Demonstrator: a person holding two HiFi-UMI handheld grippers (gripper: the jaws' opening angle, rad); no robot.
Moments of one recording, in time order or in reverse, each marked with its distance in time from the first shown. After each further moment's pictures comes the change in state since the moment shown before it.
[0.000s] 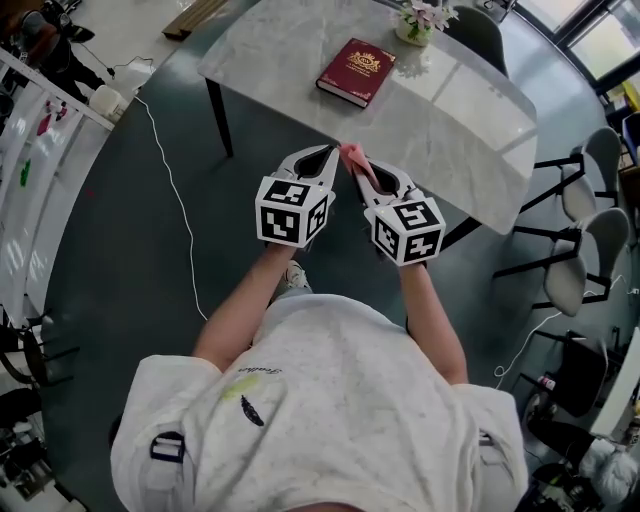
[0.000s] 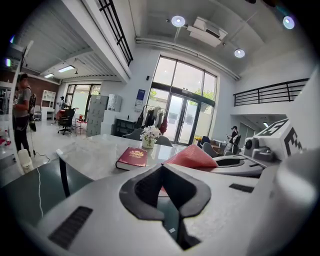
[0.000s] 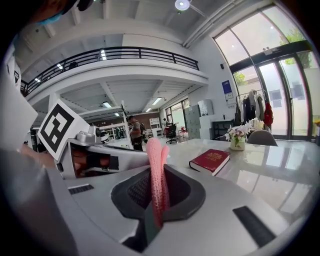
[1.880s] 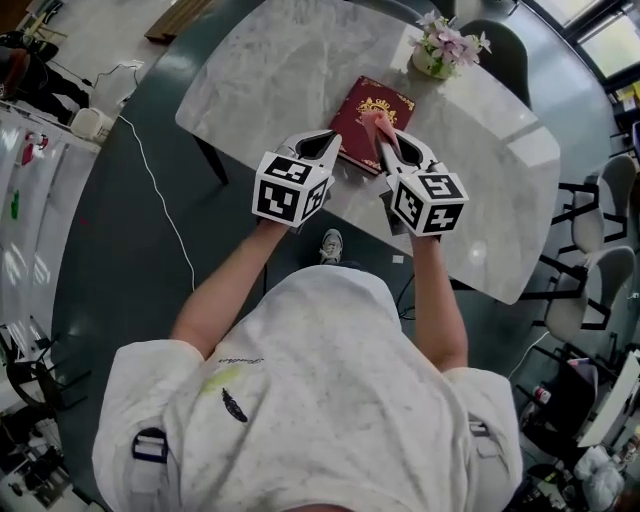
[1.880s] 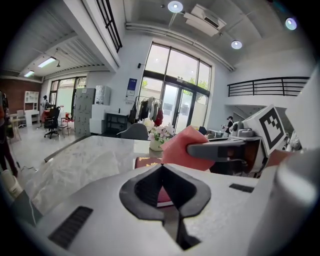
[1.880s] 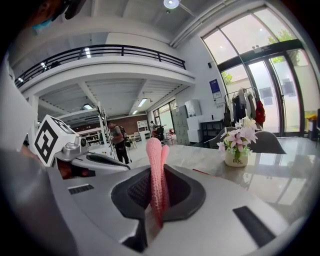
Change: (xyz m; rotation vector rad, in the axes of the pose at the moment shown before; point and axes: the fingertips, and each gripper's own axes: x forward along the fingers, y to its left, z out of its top) left arm 0.212 0.160 0.071 0.085 0.108 -0.094; right arm 0.209 -0.200 0.083 0.065 -0.030 -0.116
